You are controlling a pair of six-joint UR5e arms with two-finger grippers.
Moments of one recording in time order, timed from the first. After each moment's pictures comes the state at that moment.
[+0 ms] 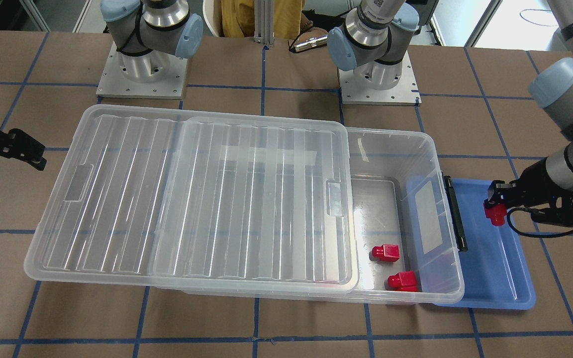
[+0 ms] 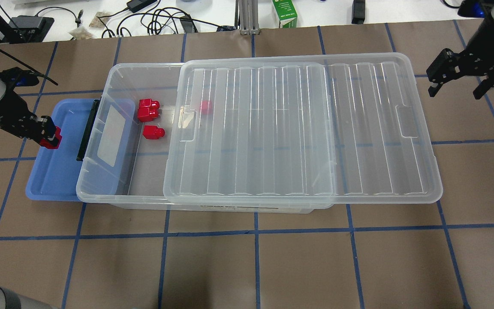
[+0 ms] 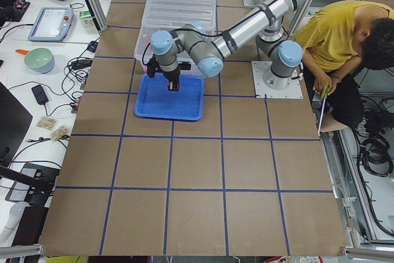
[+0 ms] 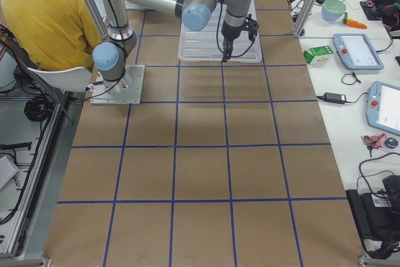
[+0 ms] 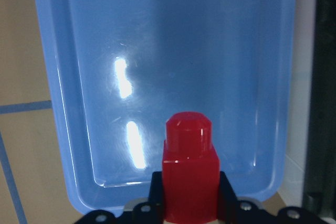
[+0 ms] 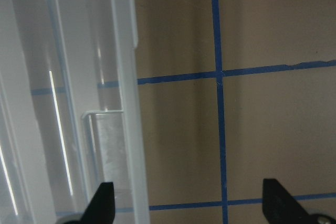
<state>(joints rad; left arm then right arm) -1.04 -1.88 -1.71 -1.26 1.55 0.63 1.20 -1.44 1.58 -1.60 -1.55 -0.29</state>
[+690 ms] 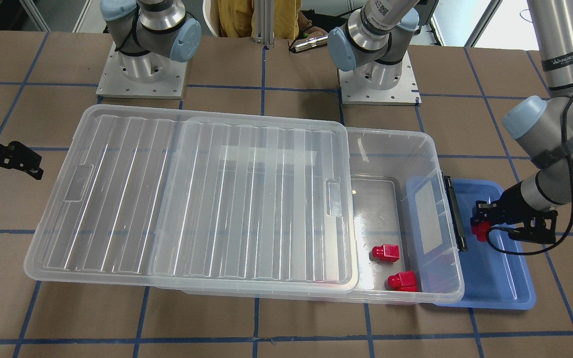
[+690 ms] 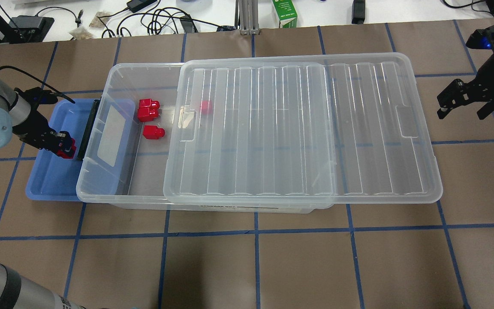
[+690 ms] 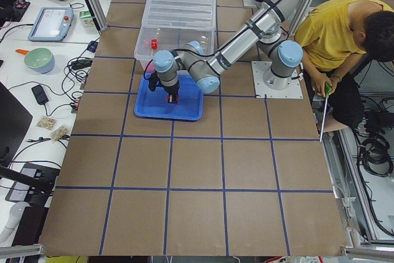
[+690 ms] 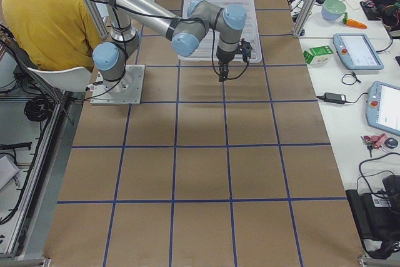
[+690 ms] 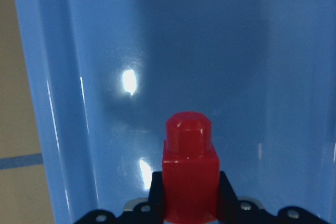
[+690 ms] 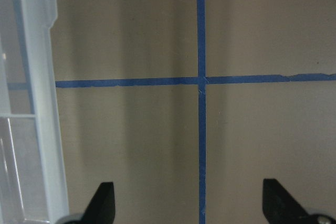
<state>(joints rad) -1.04 -1.98 -1.81 -1.03 1.56 0.64 1.13 -1.44 1.74 -1.78 -1.54 -0.42</state>
